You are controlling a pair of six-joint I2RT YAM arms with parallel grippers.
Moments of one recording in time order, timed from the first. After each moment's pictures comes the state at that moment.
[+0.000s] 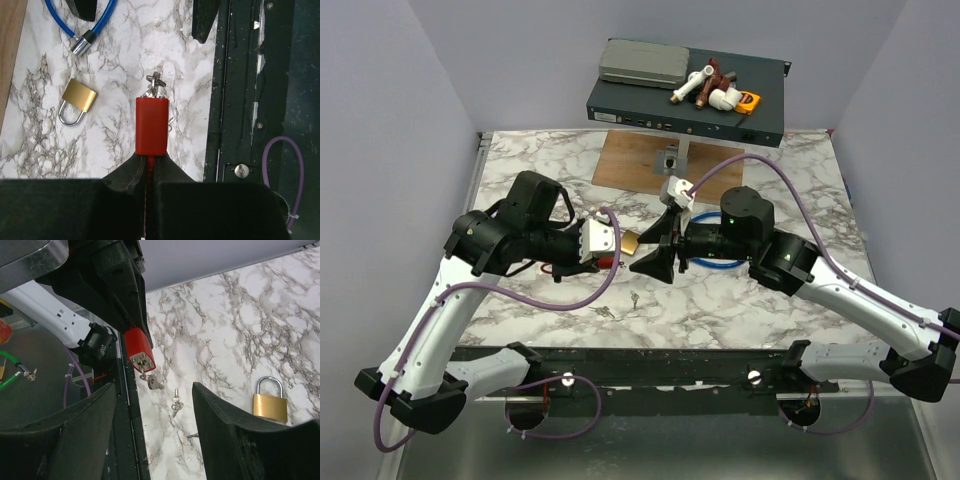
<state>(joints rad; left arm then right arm) -0.55 1.10 1.49 -1.33 0.63 0.81 0.97 1.16 1.20 -0.22 -0.41 0.05</state>
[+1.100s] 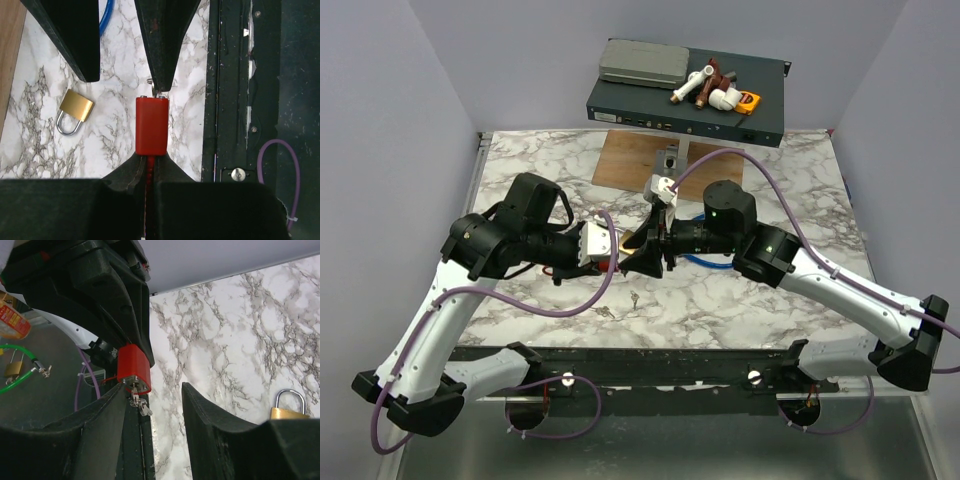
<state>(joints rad) -0.56 1.08 1.49 -1.33 0.67 0.81 0.97 1.26 1.24 -0.17 -0.51 0.07</state>
